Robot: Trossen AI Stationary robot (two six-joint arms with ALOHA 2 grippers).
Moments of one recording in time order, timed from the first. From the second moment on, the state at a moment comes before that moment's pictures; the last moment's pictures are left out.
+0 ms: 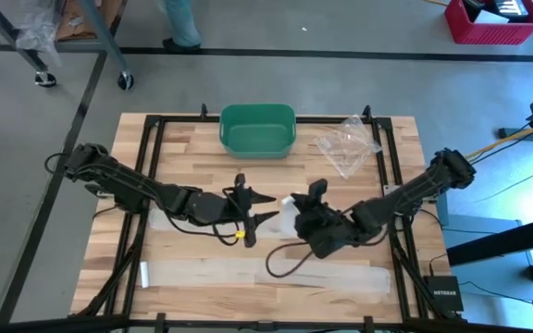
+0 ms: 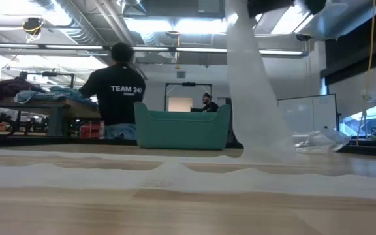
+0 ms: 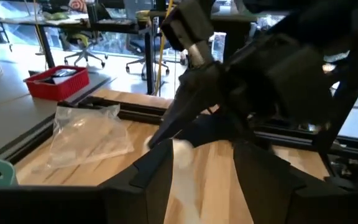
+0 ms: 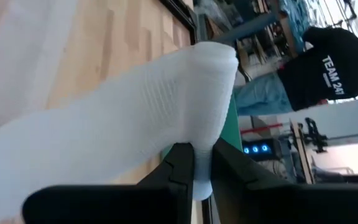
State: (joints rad) left arm -0.34 1.49 1.11 0.22 -0.57 -0.16; right arm 0.49 1.55 1.23 -0.60 1.01 -0.21
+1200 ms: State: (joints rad) left arm -0.27 1.53 1.11 0.12 -0.56 -0.39; right arm 0.46 1.60 1.24 -0.49 1.00 -0.33
